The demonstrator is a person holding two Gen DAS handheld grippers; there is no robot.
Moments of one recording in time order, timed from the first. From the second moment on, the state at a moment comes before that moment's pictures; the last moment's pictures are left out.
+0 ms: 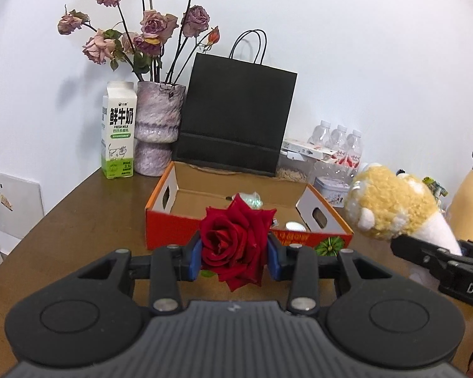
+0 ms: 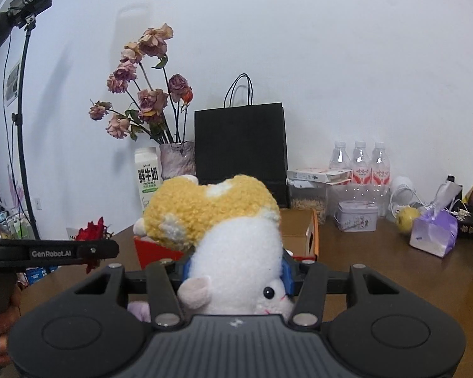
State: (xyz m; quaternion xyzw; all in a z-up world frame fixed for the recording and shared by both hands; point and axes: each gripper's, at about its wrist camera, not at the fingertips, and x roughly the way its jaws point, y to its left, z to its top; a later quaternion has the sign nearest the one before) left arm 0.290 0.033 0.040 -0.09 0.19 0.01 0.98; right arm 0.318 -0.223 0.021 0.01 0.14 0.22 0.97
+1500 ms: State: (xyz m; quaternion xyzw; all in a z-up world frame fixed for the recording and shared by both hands) left arm 0.485 0.025 0.045 -0.08 0.25 0.08 0.96; right arm 0.527 -0.160 0.021 0.05 0.18 0.22 0.96
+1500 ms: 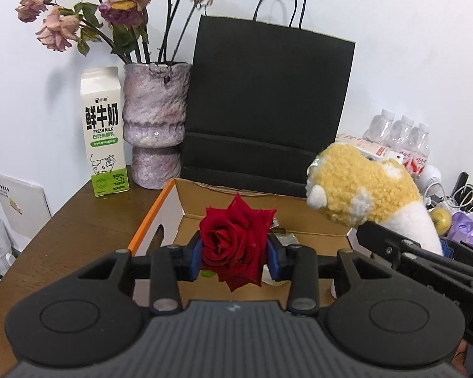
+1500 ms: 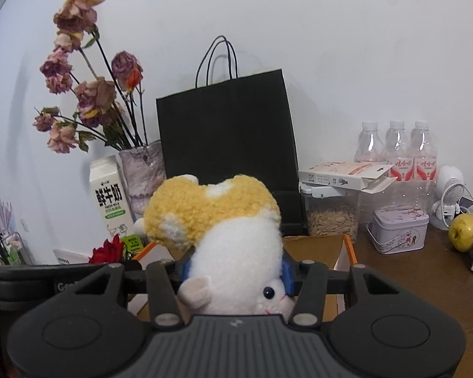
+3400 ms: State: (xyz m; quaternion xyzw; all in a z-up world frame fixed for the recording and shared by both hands) left arm 0.525 0.036 0.021 -0.05 0.25 0.14 0.96; right arm 0.573 -0.150 -0.032 0.01 0.26 0.18 0.95
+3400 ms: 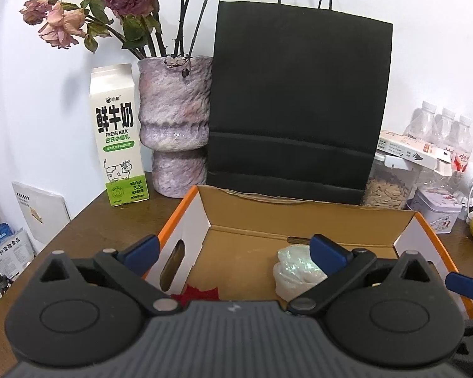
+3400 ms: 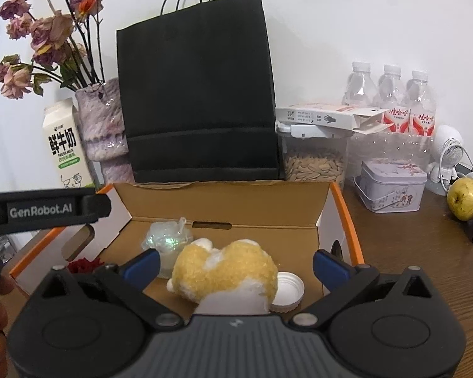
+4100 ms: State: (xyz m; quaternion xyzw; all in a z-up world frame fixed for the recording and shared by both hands) left arm 0.463 0.038 0.059 -0.06 0.22 0.13 0.96; right arm 0.535 -0.164 0.018 0.01 0.22 0.21 0.95
